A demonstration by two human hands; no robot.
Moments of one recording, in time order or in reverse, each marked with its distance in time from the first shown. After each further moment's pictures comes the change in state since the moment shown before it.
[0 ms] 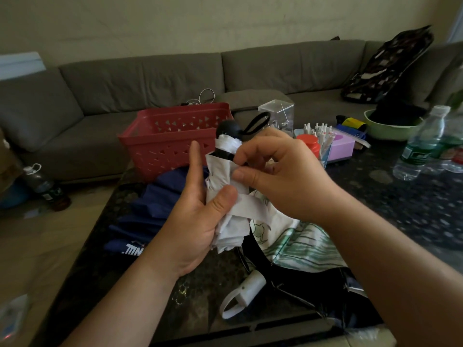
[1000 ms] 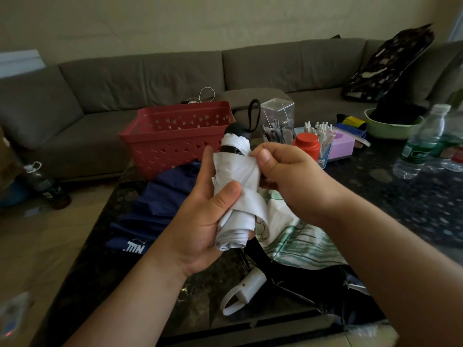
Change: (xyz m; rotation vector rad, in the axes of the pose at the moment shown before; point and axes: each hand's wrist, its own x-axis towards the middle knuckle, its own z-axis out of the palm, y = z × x) left_hand 0.006 -0.004 0.003 -0.268 -0.156 -0.150; right_hand -0.006 0.011 0.000 0.410 -0.089 0.350
